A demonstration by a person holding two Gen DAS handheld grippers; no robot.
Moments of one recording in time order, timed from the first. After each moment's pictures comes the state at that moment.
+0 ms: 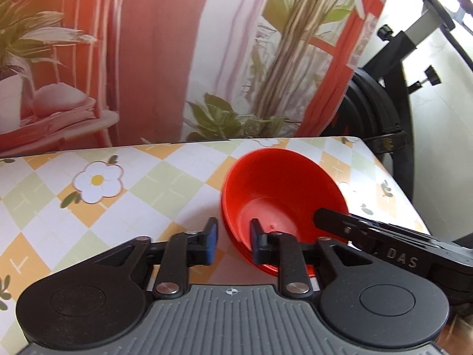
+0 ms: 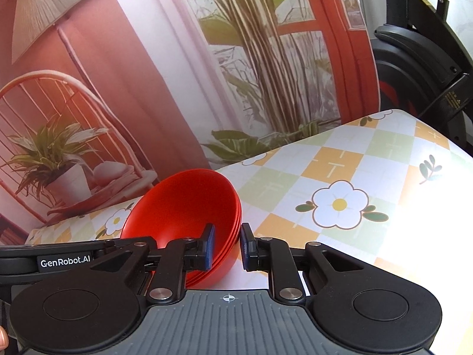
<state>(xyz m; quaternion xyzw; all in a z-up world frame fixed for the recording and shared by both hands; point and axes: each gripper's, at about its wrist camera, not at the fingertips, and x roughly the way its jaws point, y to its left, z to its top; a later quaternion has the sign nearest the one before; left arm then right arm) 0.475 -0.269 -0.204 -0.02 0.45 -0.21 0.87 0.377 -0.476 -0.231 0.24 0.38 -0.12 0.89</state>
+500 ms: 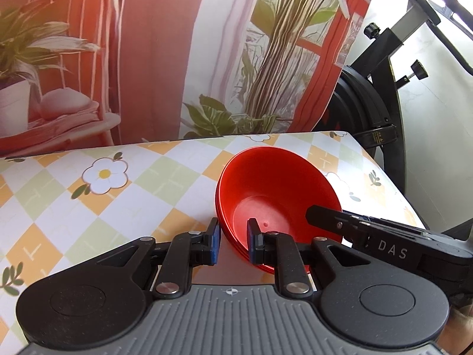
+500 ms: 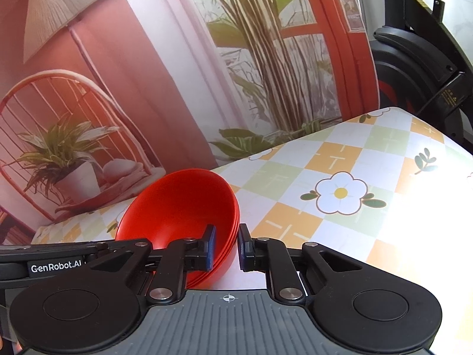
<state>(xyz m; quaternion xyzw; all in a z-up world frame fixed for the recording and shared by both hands) 0.450 -0.259 -0.189 -0.01 0.45 -0.22 0.87 0.360 -0.461 -0.218 0.24 0.37 -0.11 0.89</state>
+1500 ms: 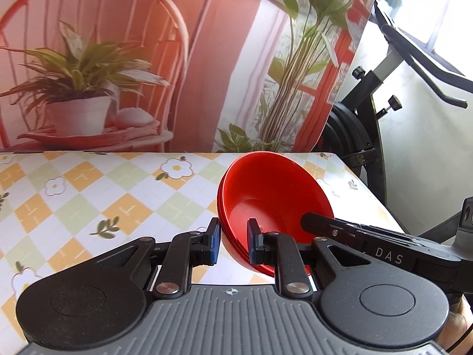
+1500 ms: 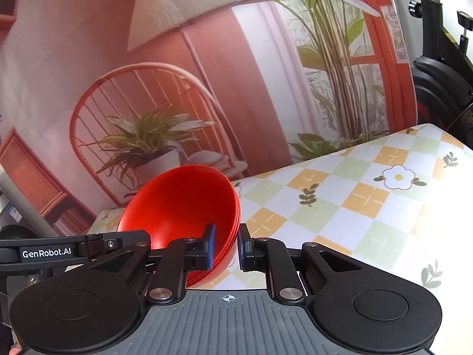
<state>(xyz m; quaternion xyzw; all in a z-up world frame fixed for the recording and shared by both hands) 0.346 -0.149 -0.111 -0.04 0.39 -0.20 0.90 0.307 -0.338 -0.146 0.23 0.33 -0.04 0.91</state>
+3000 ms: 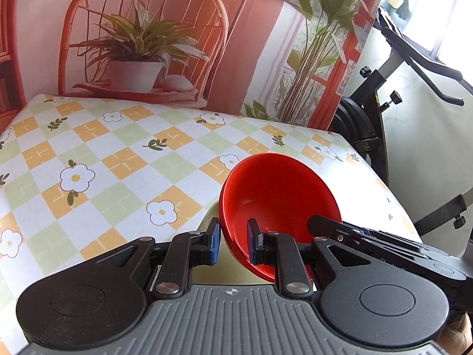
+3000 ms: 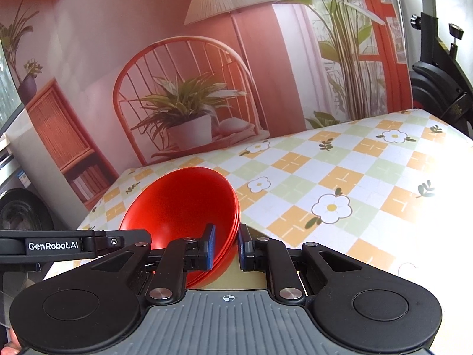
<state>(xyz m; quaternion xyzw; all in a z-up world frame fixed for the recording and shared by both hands) 0.222 -0.092 -0.133 -0.06 0.39 -0.16 0.90 0.195 -0.236 -0.142 0.18 0.33 -0.03 0.92</state>
